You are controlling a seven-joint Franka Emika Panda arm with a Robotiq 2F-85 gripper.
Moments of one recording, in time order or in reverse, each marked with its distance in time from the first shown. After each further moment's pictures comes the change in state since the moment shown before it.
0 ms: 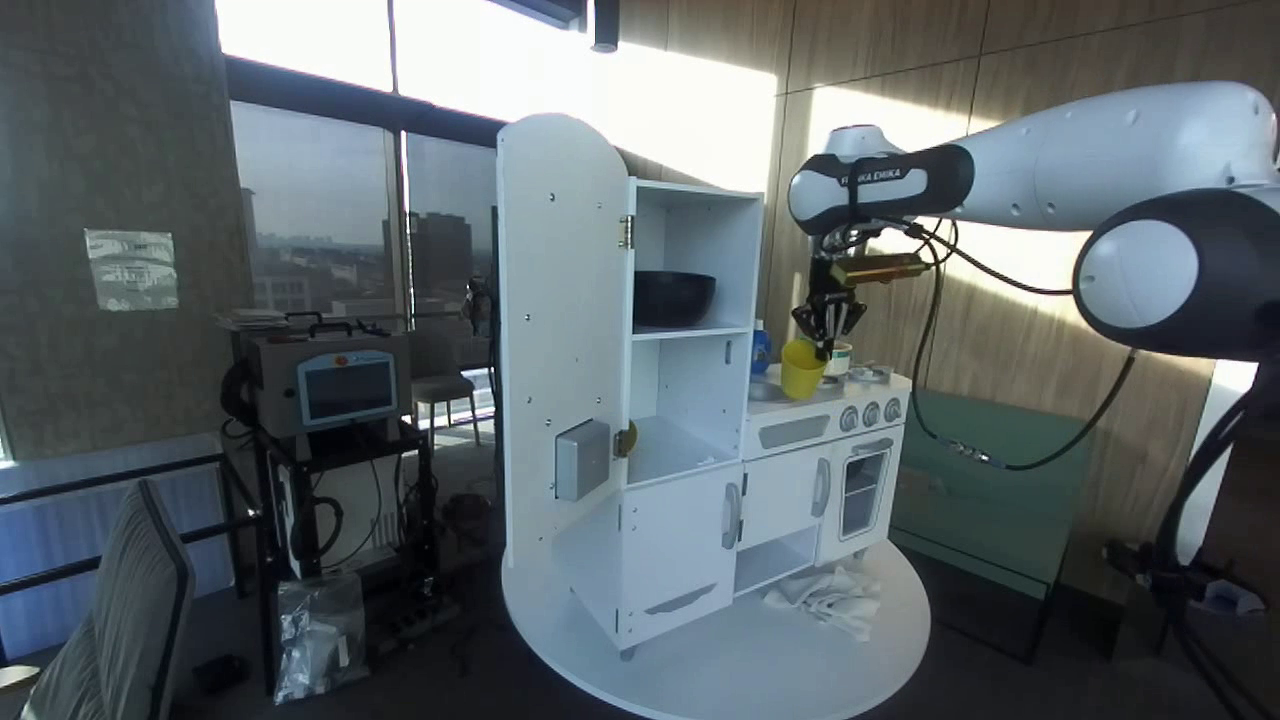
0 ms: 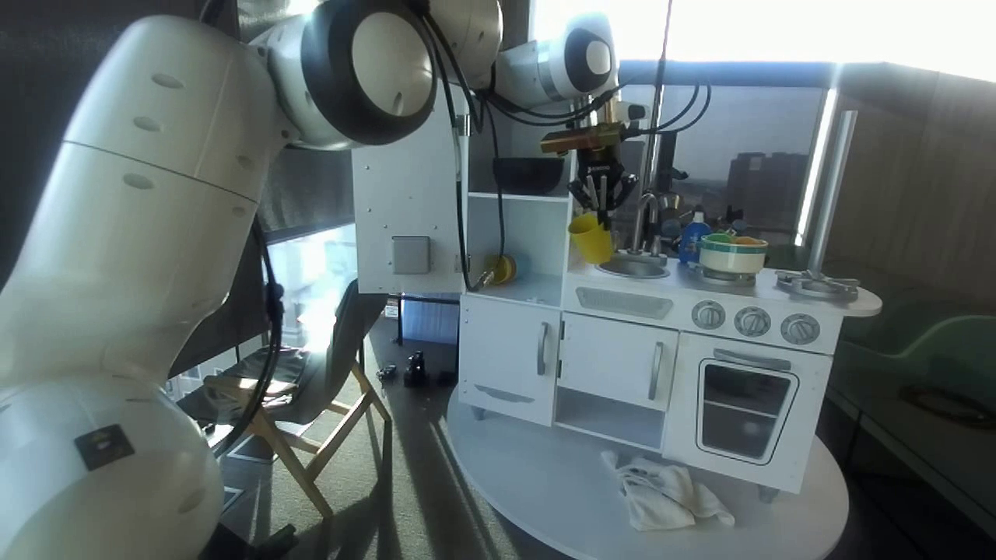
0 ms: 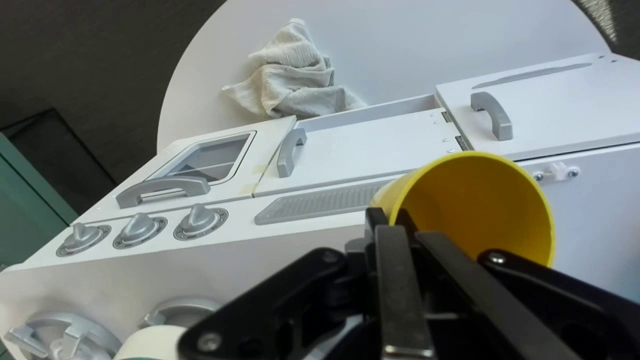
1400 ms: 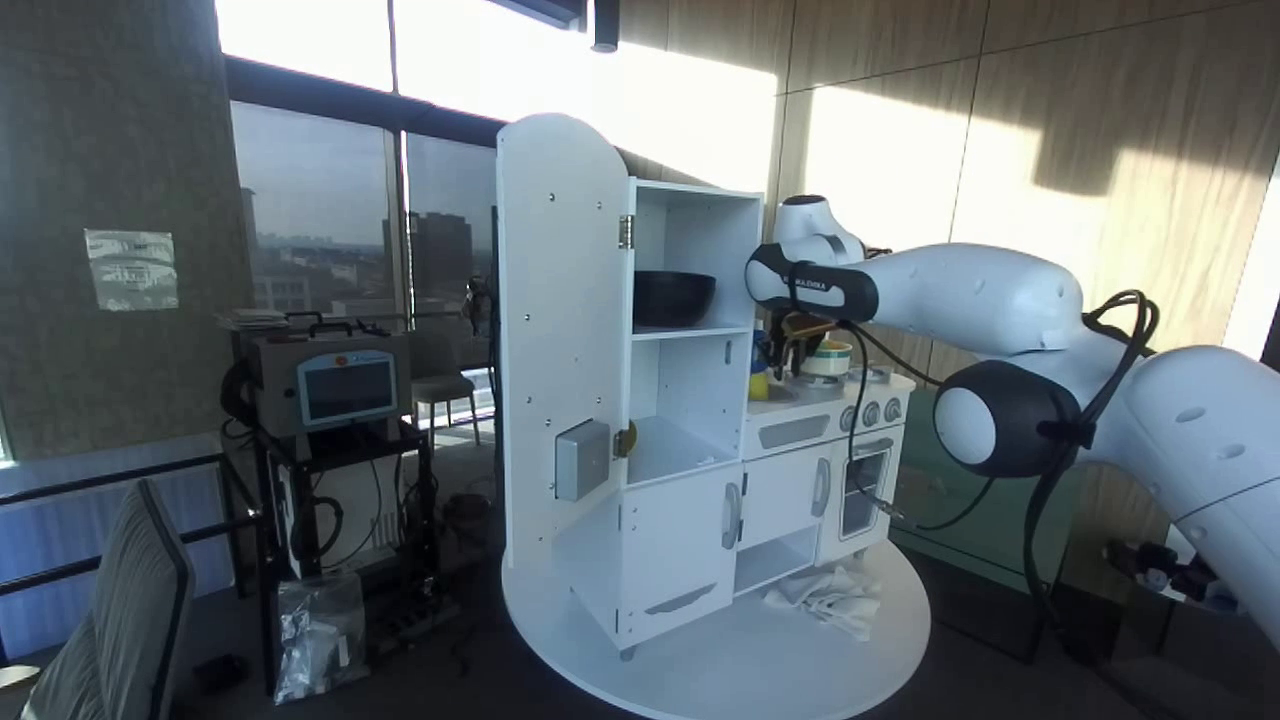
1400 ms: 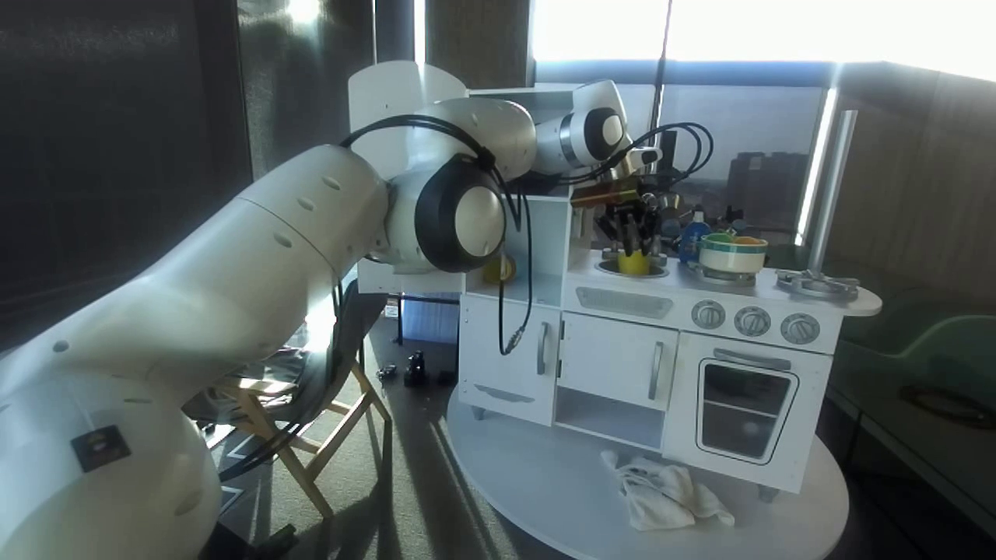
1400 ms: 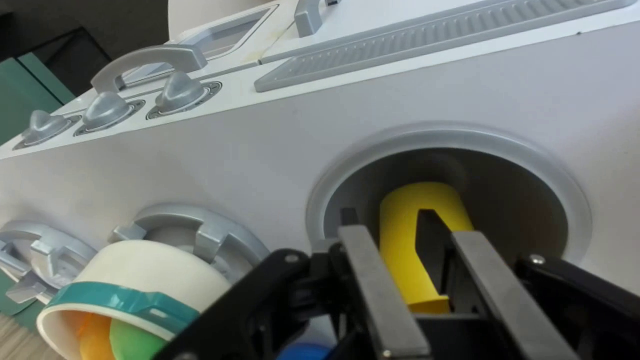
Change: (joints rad) arm -0.017 0.501 -0.038 0.573 -0.037 0.110 0.063
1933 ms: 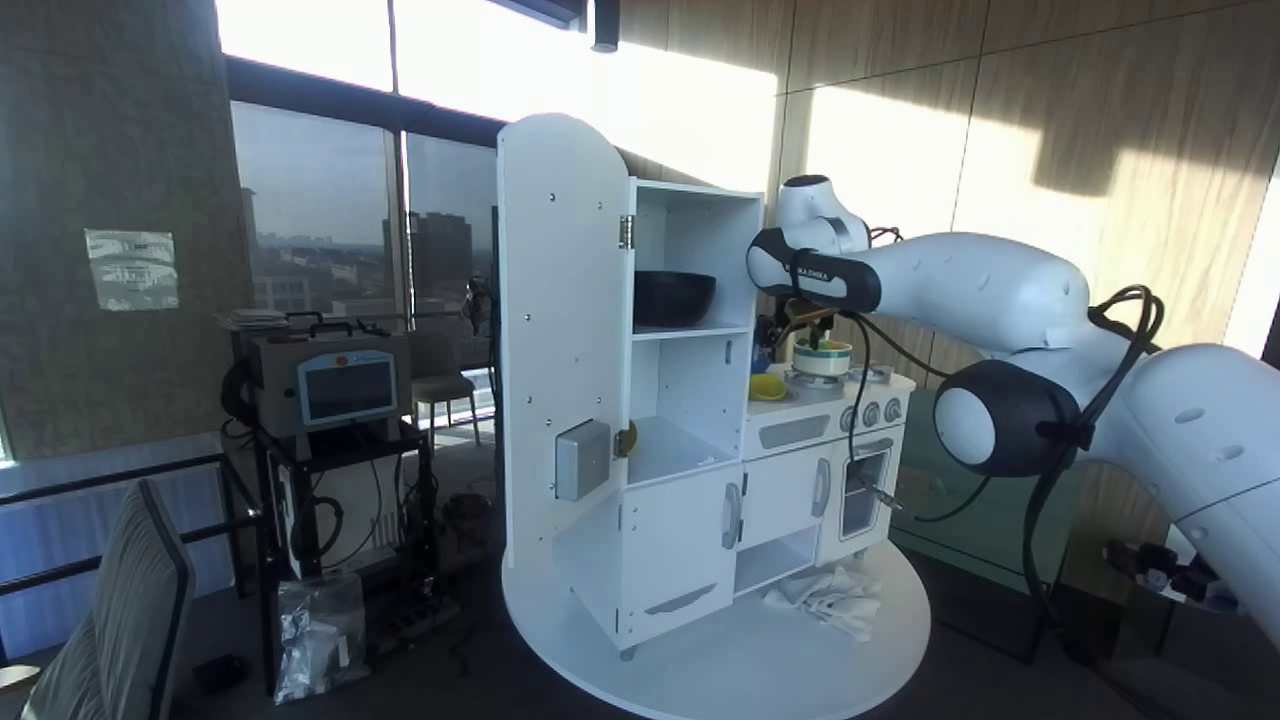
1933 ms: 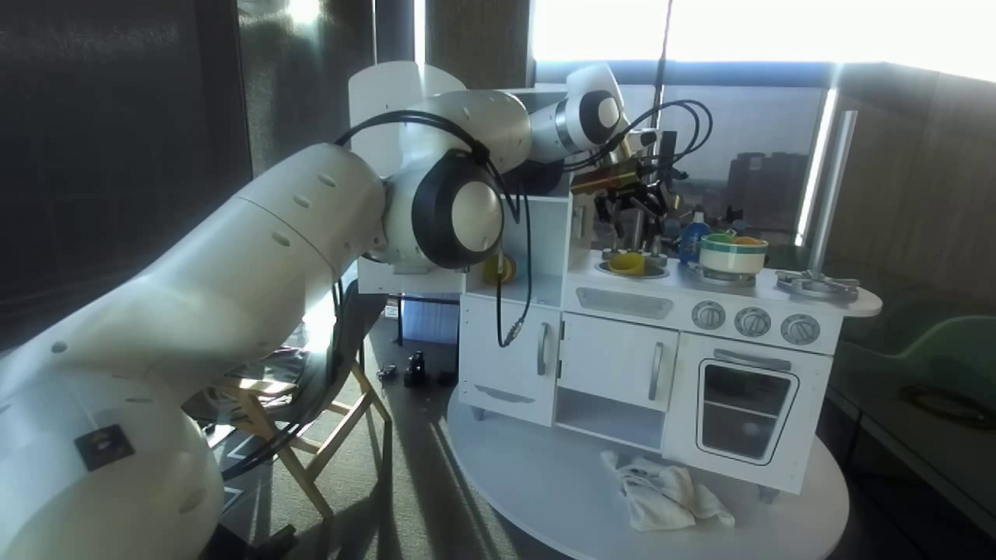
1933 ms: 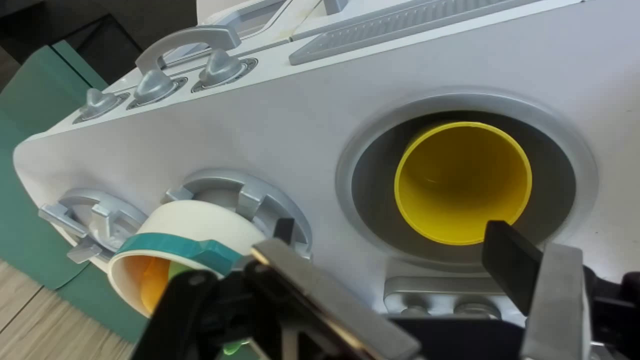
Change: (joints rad) arm 0.015 -0.008 -0.040 0.053 -0.016 -0.021 0.020
